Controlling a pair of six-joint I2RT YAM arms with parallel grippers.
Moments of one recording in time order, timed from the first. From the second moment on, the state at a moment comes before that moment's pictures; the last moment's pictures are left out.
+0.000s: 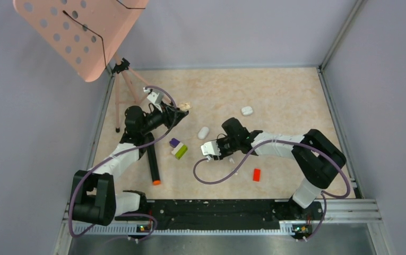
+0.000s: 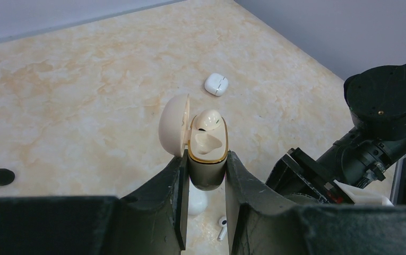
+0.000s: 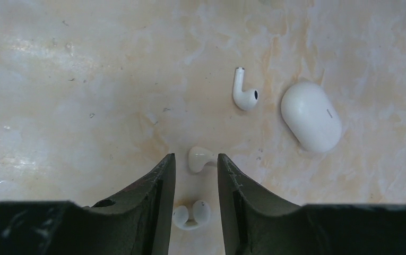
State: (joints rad) left arm -0.16 1.24 0.59 0.63 0.74 -0.29; right arm 0.80 1.65 0.85 -0.07 -0.44 -1.10
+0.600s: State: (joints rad) left arm -0.13 1.24 0.58 0.63 0.73 -0.29; right arm 0.80 1.75 0.98 -0.22 -0.44 -1.16
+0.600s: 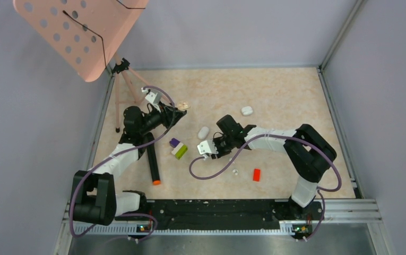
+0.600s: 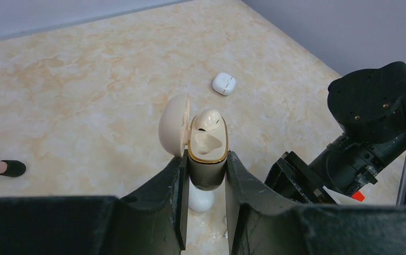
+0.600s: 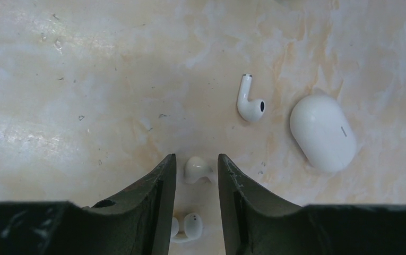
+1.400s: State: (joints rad) left arm -0.13 1.24 0.58 0.63 0.74 -0.29; right arm 0.80 1.79 1.02 -0.24 -0.40 -1.10
